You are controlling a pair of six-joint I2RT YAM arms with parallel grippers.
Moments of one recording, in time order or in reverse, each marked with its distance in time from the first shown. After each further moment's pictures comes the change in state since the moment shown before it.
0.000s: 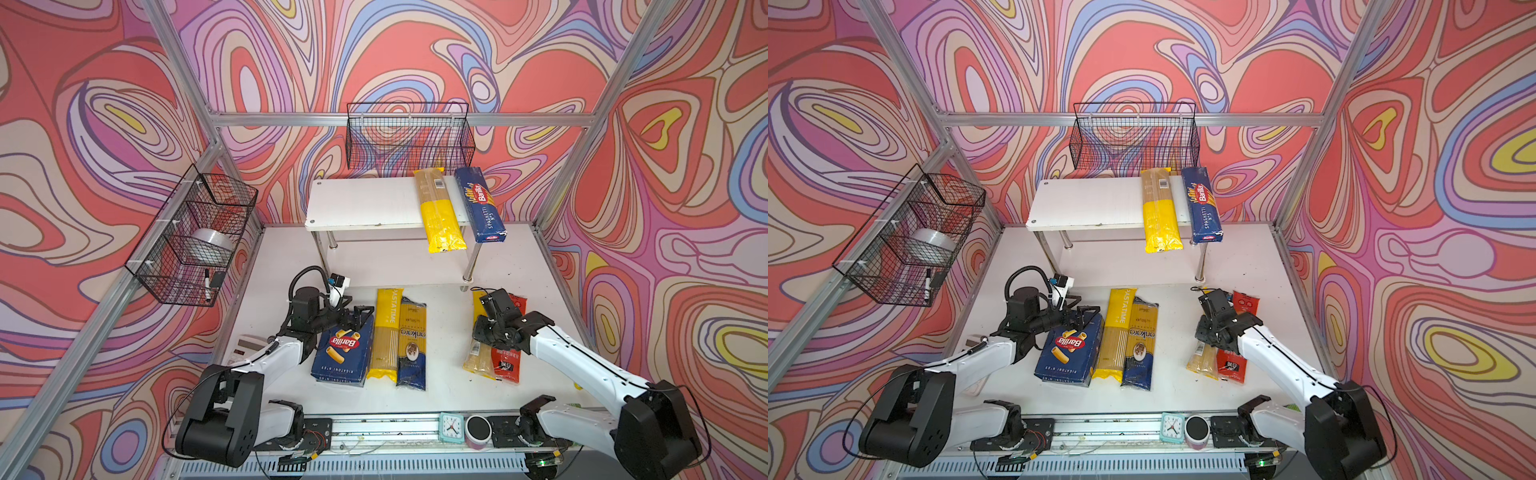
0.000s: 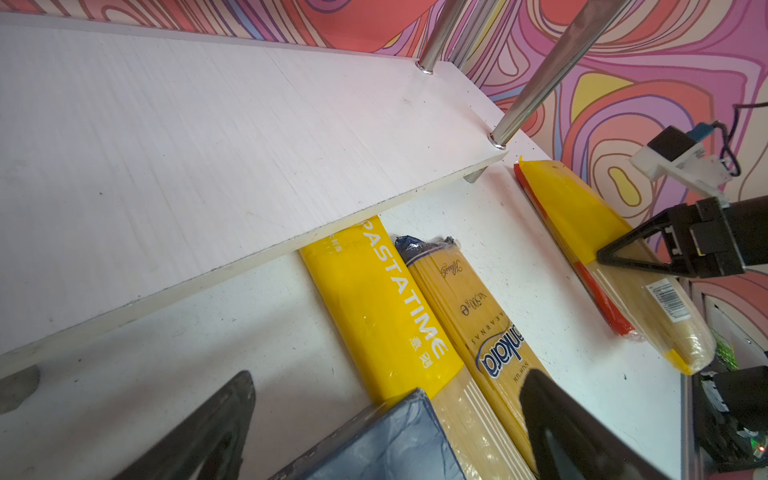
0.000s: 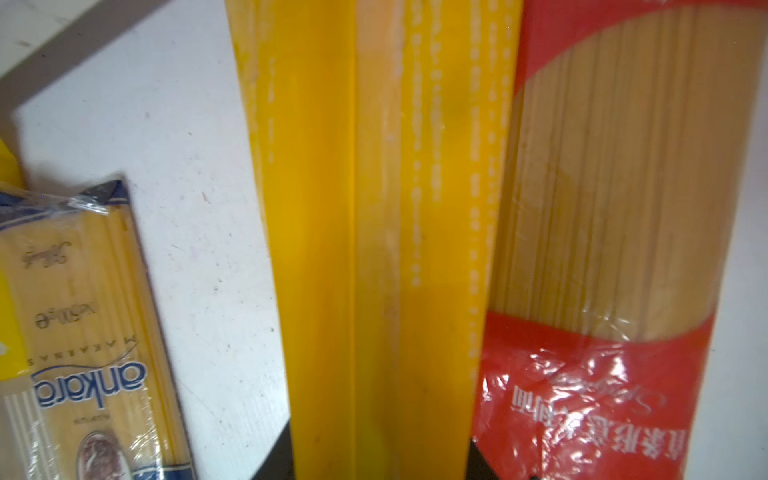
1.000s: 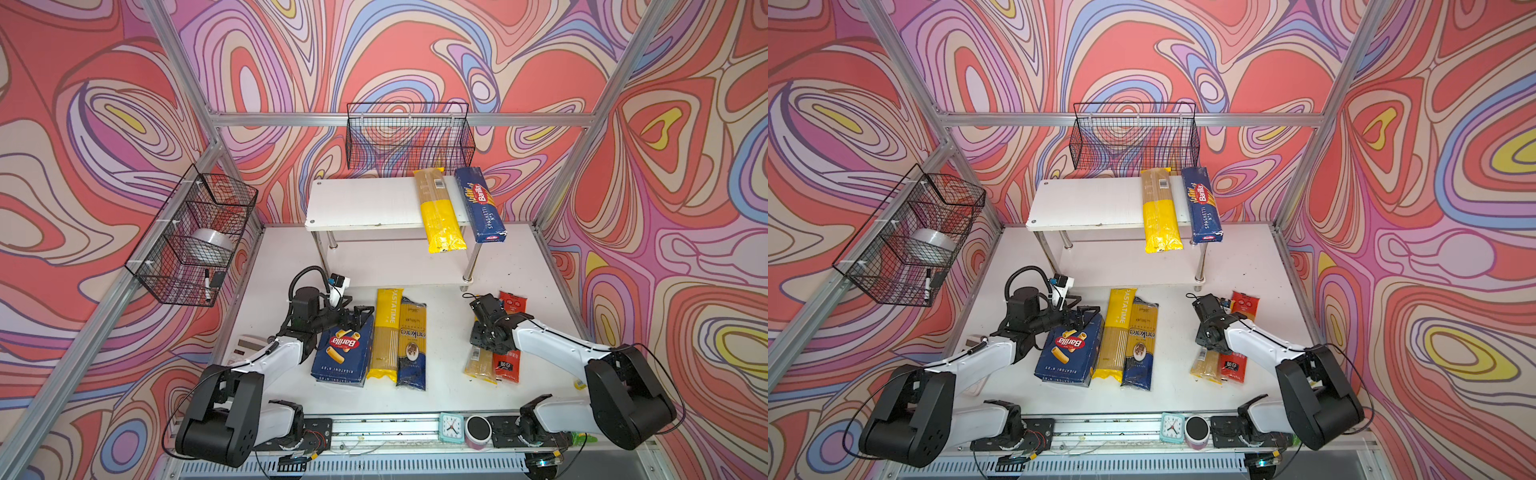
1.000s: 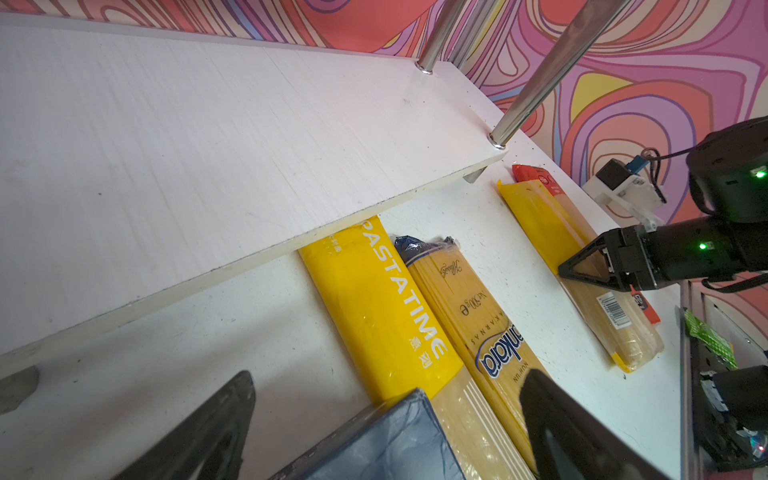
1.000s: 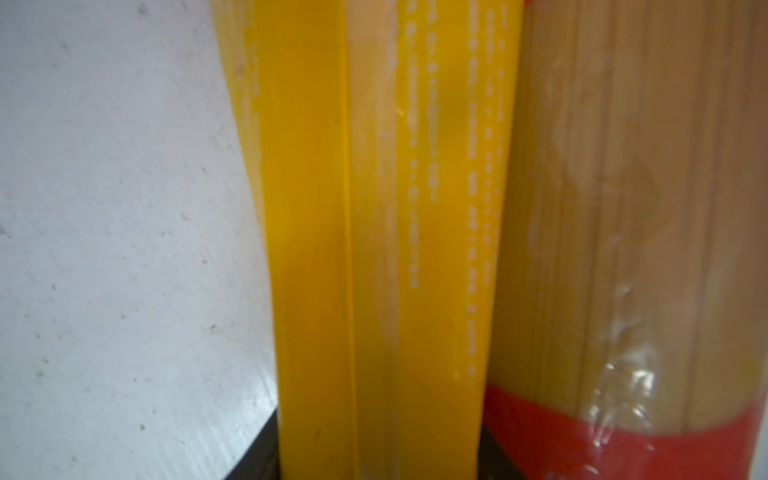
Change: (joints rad) left arm 0.000 0.000 0.000 0.000 0.001 0.000; right arm -0.002 0.212 -0.078 0.138 0.100 0.012
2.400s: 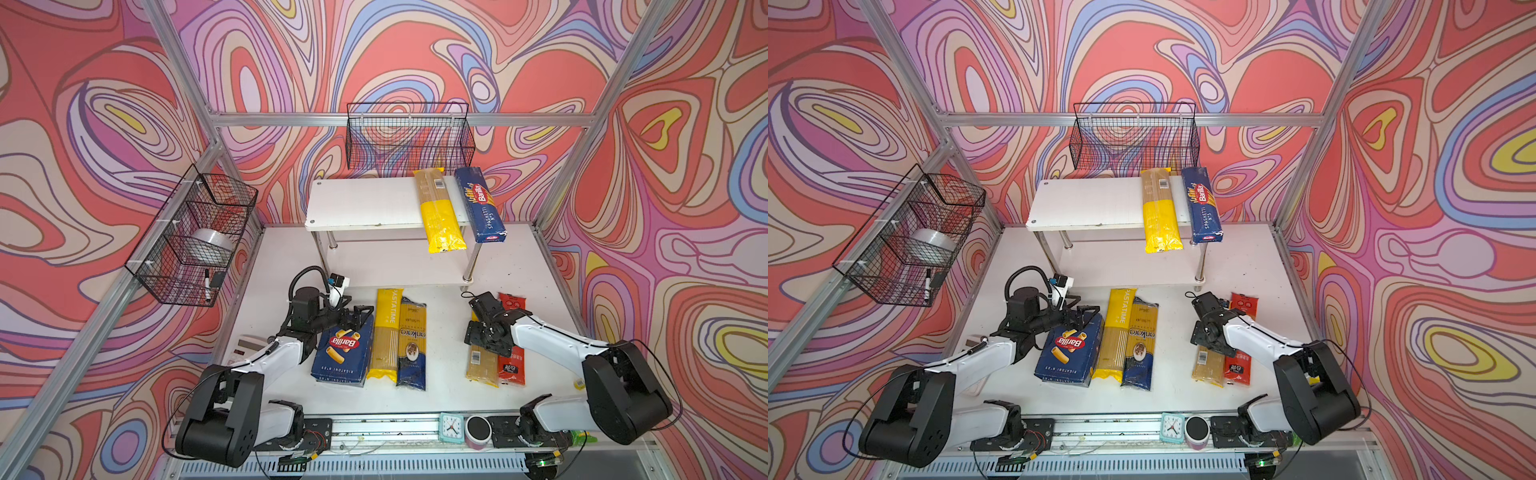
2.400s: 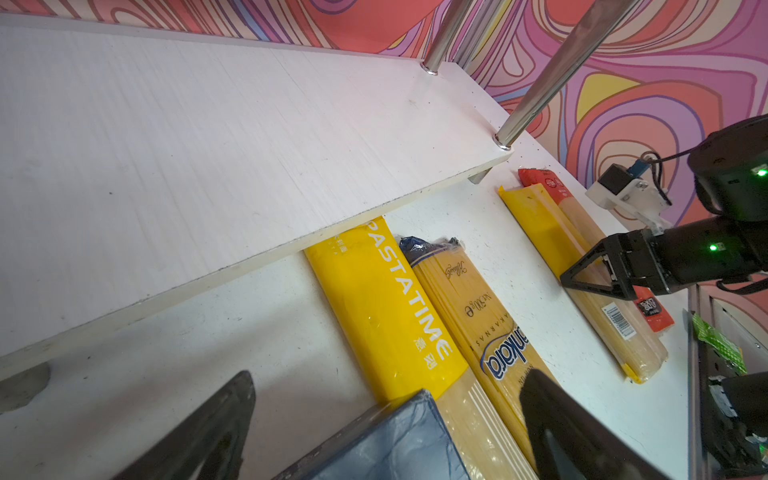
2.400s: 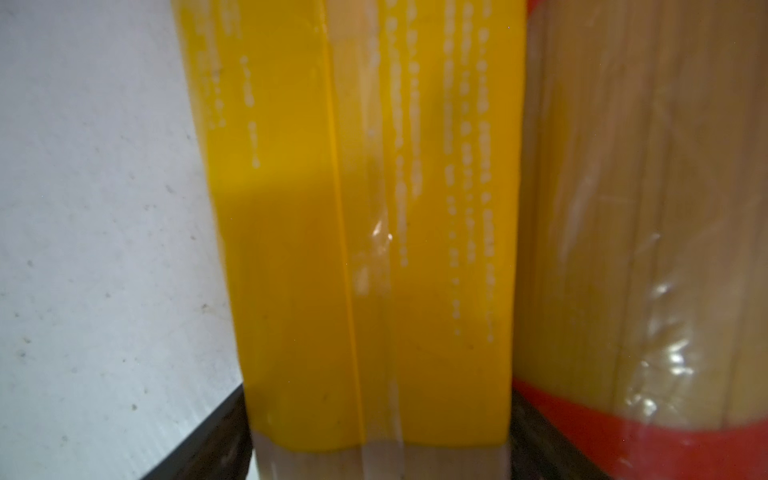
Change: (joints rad) left arm 0.000 0.000 0.000 0.000 -0.011 0.000; right arm -0.011 0.028 0.031 -0.057 -0.028 -0.006
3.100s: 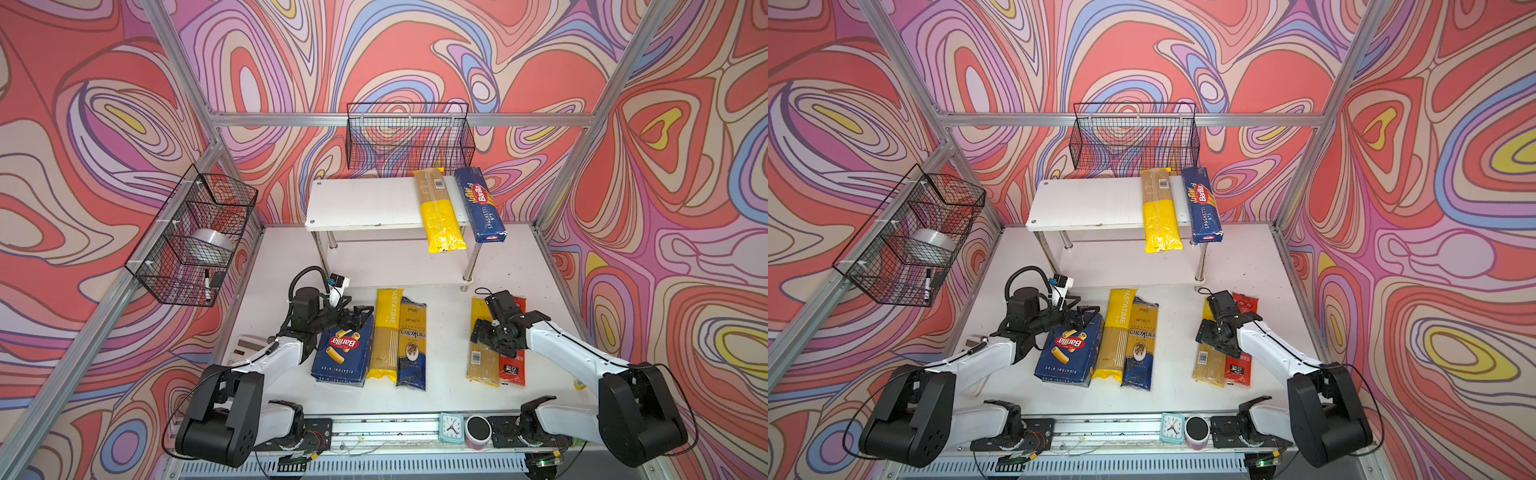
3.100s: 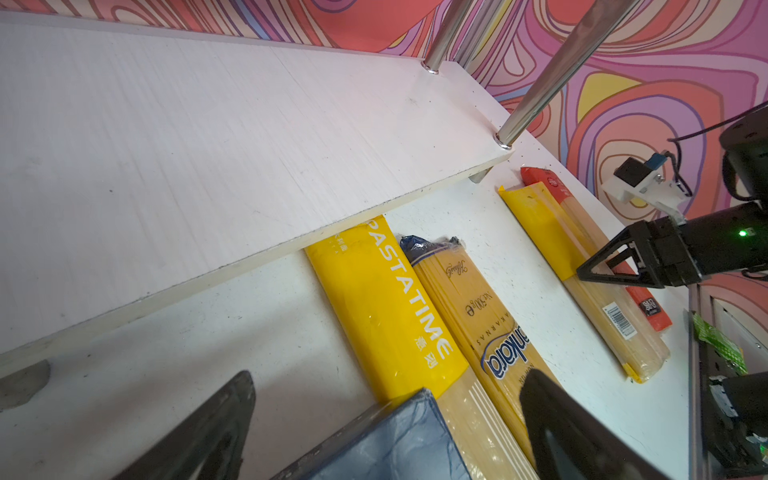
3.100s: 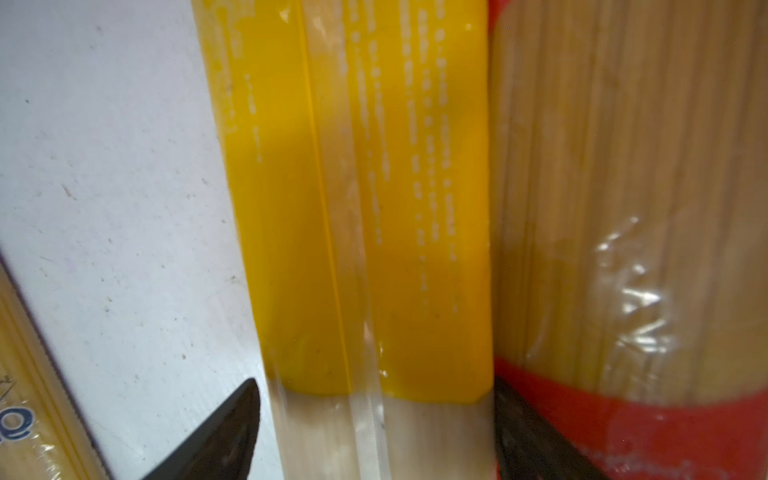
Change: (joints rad) left arm 0.000 0.000 -0.001 0.001 -0.003 0.000; right arm -0.098 -0.102 -0.019 -0.027 -0.142 -0.066
